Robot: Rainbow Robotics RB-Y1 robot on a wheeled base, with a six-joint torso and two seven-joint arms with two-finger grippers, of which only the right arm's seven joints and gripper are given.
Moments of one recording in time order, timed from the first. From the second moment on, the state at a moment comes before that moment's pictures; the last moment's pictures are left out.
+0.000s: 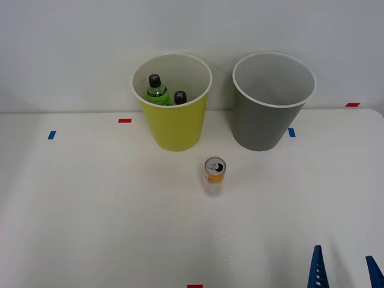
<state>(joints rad) 0.96 0.01 0.10 -1.78 0.08 -0.91 1.17</state>
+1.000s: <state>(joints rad) 0.95 0.01 0.01 -1.78 0.32 -0.98 0.93</state>
